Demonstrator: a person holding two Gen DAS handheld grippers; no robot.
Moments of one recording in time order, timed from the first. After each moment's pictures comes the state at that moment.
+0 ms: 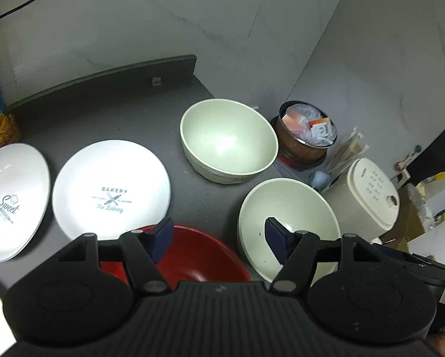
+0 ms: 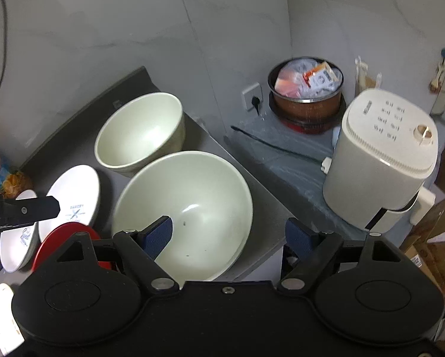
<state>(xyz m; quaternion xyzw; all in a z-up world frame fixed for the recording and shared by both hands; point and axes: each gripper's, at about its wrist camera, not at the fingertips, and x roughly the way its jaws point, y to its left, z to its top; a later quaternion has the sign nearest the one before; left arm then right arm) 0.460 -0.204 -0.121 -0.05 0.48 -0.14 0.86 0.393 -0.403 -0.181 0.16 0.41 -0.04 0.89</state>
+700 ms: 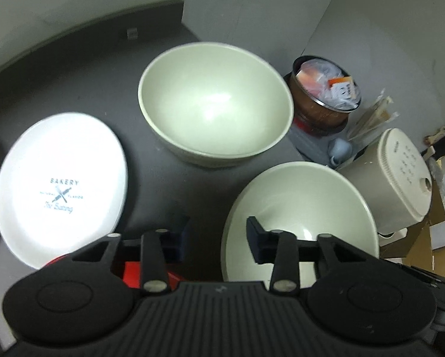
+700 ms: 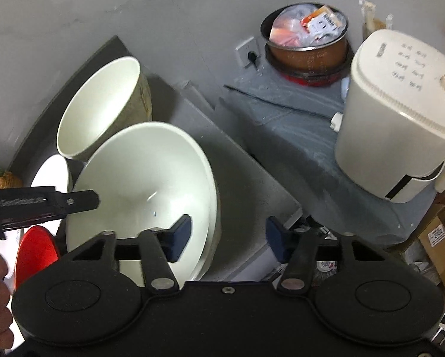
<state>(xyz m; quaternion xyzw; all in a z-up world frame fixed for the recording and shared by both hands) 0.524 -0.262 -0.200 -0.02 0.56 -0.12 0.82 0.432 -0.428 -0.233 0.21 0.48 -0.01 0.85</state>
